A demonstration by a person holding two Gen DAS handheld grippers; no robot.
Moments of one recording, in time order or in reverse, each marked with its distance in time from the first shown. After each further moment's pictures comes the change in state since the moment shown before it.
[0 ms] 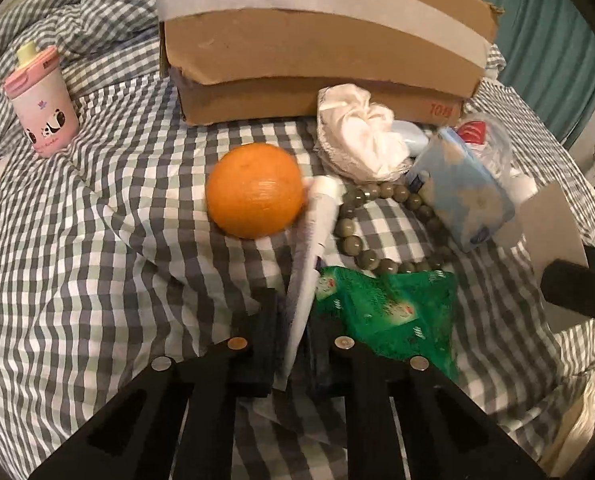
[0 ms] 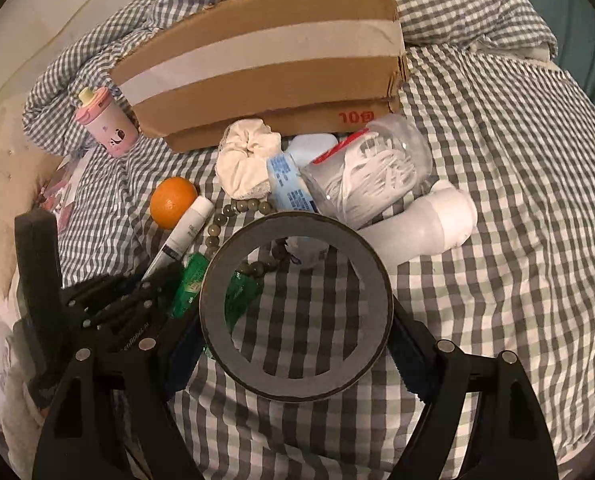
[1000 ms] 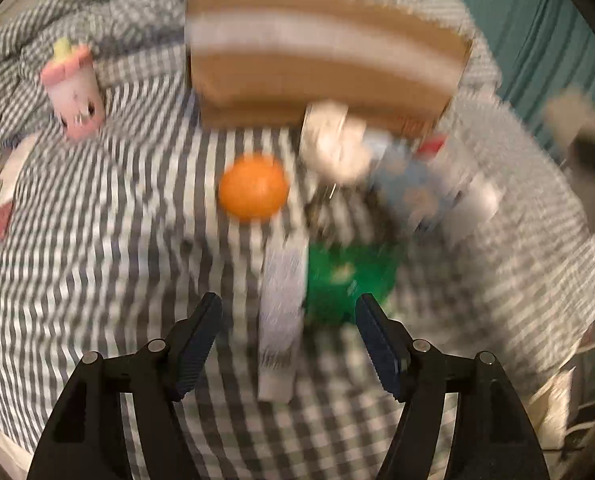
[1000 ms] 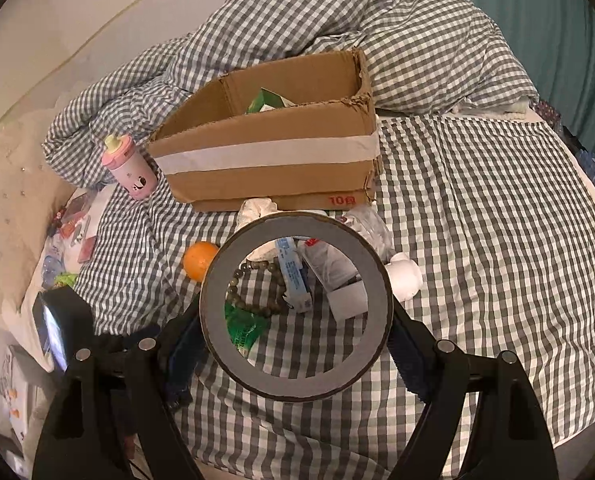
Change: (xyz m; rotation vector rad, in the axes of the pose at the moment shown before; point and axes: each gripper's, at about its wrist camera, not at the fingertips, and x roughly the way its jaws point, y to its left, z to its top) left arm -0.046 -0.013 -0.017 -0.059 0.041 0.008; right arm -0.082 -0.002 0.026 -0.023 -0.118 -0.007
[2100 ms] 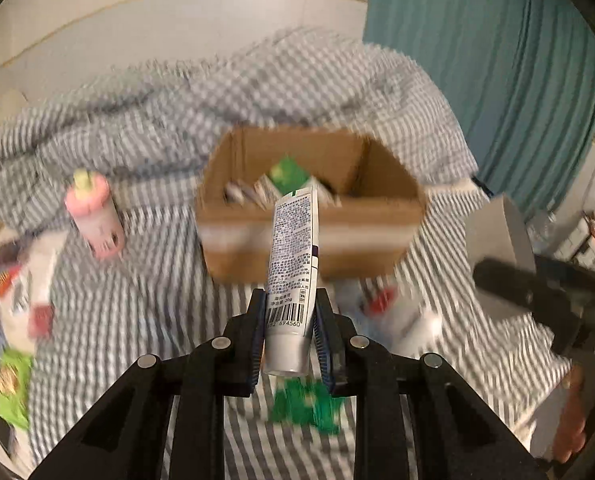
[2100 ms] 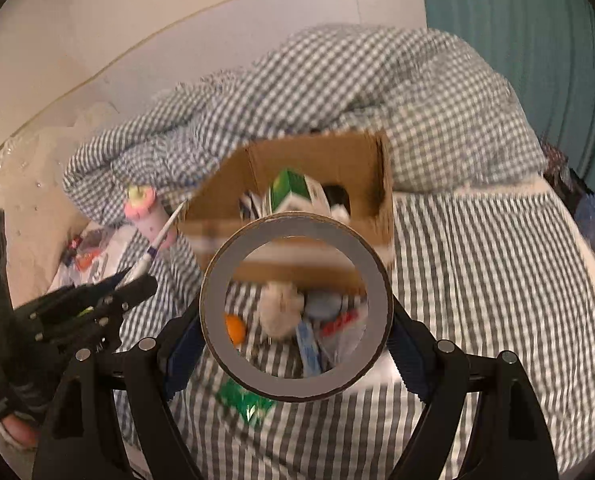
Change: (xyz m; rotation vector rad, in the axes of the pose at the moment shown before) left arm -0.127 -0.010 0.110 0.004 -0.288 -0.018; right arm -0.040 0.022 0.082 -0.068 -0.147 0.034
